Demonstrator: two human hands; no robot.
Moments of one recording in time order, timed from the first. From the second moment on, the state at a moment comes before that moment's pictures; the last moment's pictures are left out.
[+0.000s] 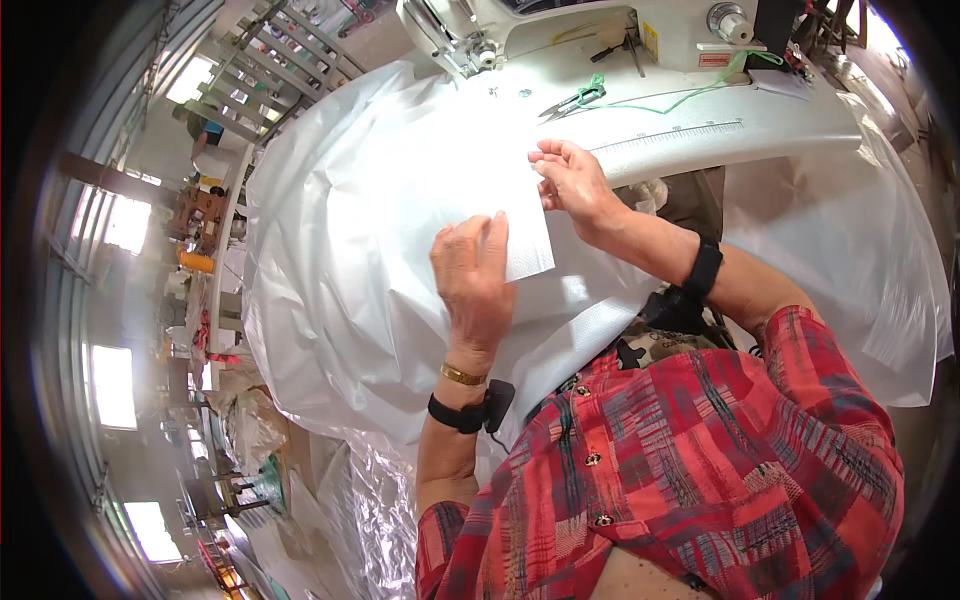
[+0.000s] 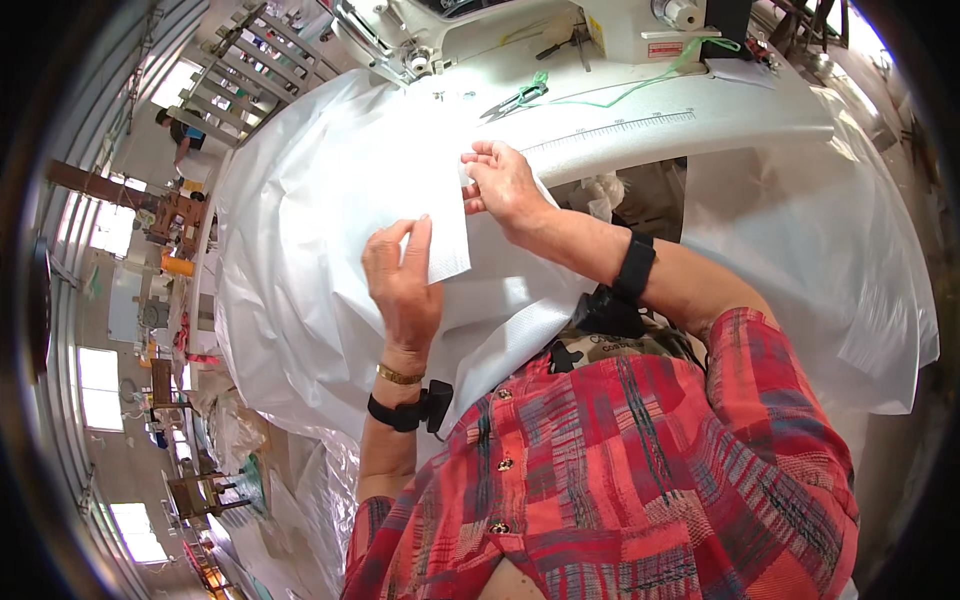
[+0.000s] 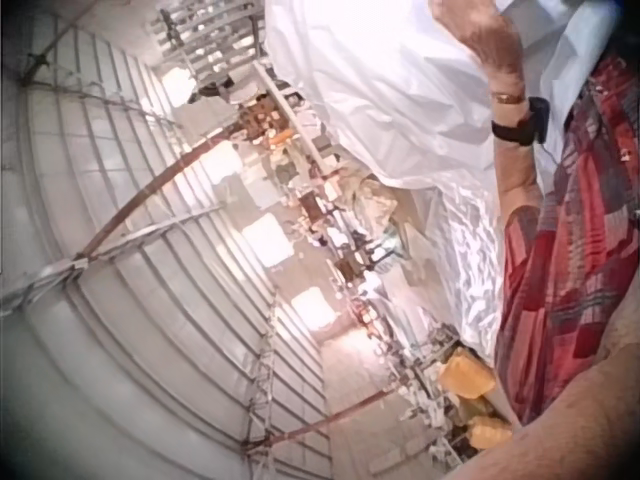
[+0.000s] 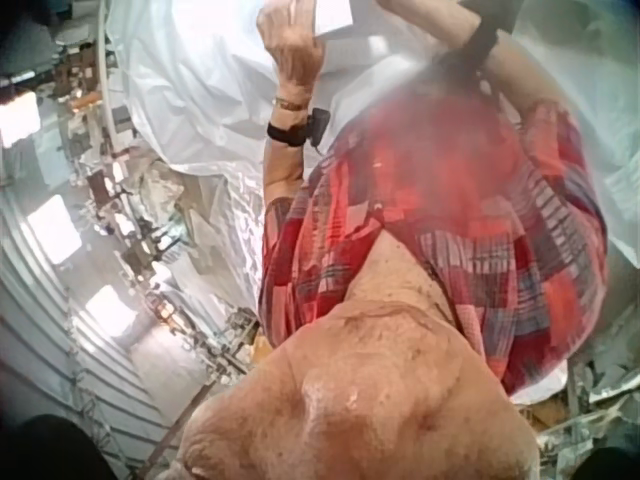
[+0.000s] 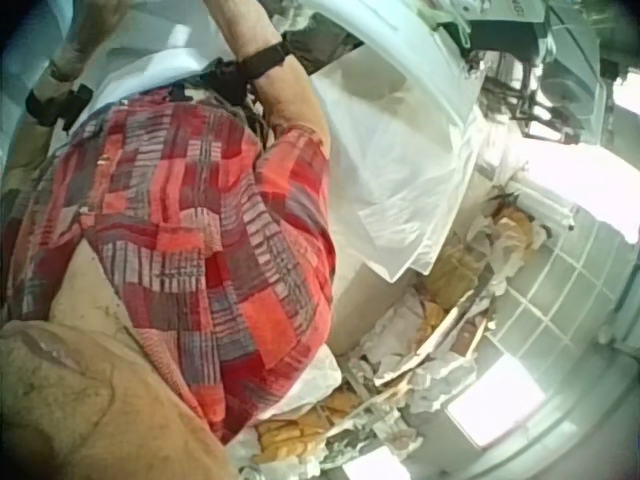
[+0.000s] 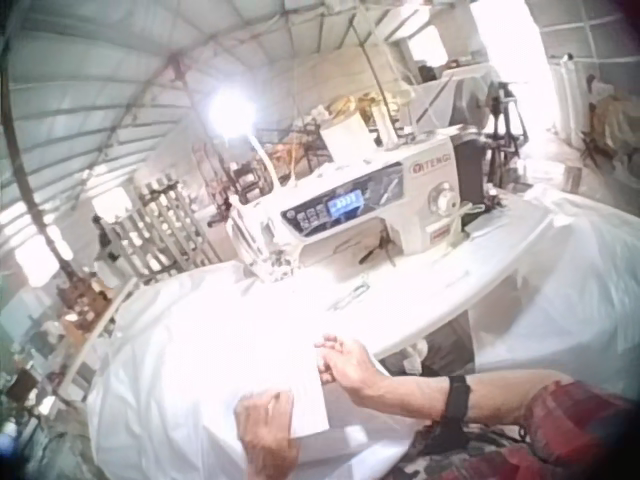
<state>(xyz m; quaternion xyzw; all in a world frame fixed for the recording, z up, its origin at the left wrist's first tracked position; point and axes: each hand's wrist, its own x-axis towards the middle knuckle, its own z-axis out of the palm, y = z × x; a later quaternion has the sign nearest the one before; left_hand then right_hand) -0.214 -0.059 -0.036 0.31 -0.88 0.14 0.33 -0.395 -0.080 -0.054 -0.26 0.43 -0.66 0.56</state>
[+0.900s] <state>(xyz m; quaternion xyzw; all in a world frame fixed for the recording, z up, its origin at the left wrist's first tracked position) -0.204 -0.036 -0.050 0.40 -0.75 -0.40 0.34 -0.382 0.040 -0.057 -0.82 0.31 -0.30 0.37</state>
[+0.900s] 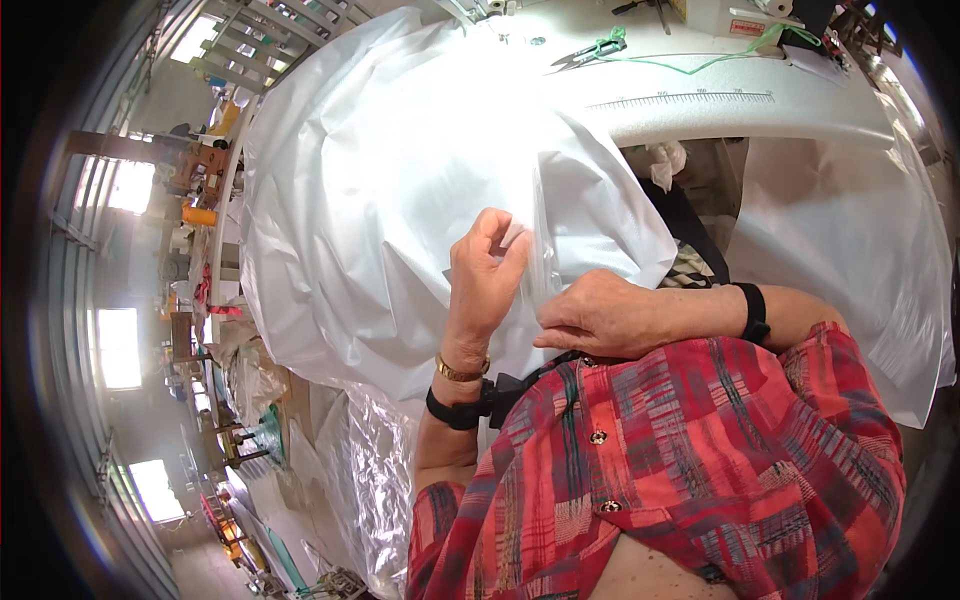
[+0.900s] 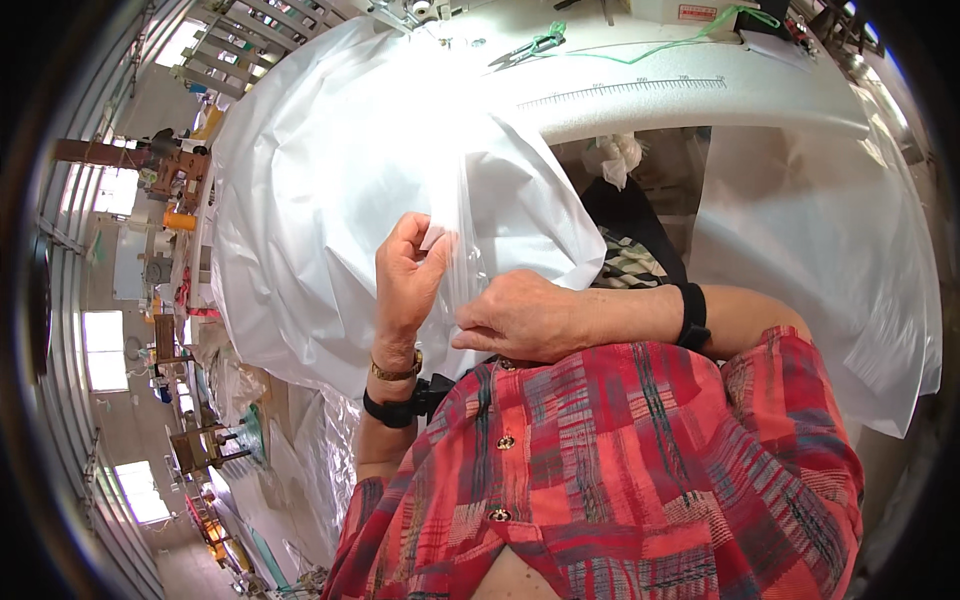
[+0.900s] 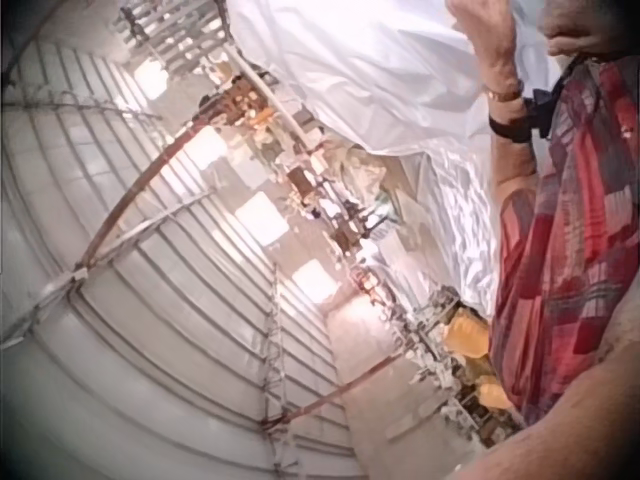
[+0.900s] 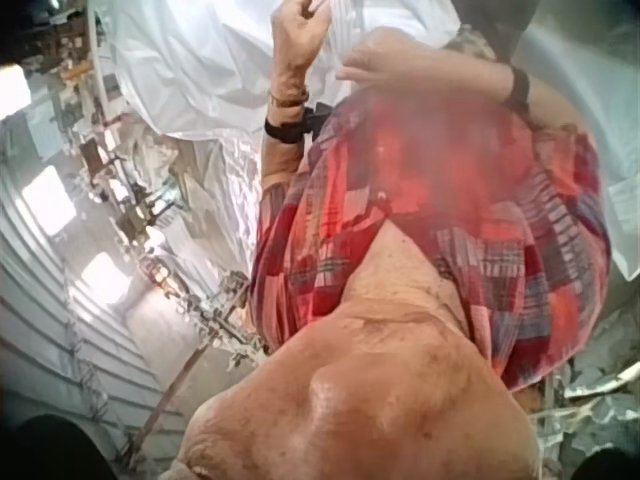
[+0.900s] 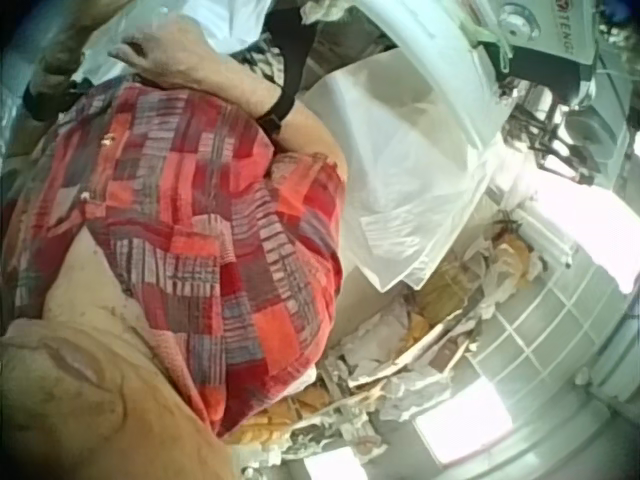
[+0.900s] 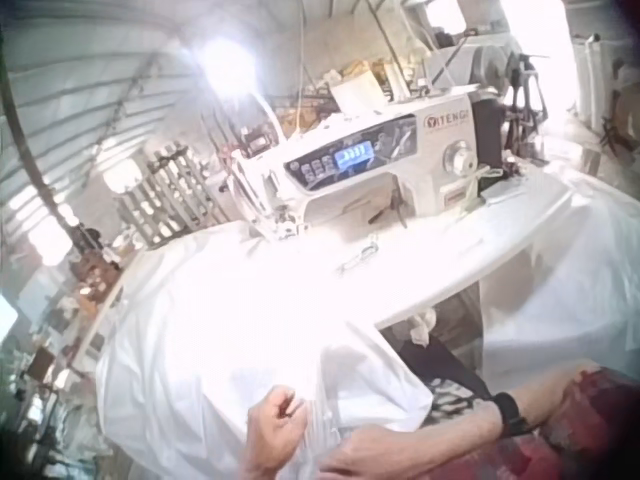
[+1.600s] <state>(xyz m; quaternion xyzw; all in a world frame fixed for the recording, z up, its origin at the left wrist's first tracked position) -0.217 -0.031 -0.058 0.41 -0.57 -0.61 0.38 -0.374 0.035 -0.052 -0.90 0.29 -0.20 0.26</state>
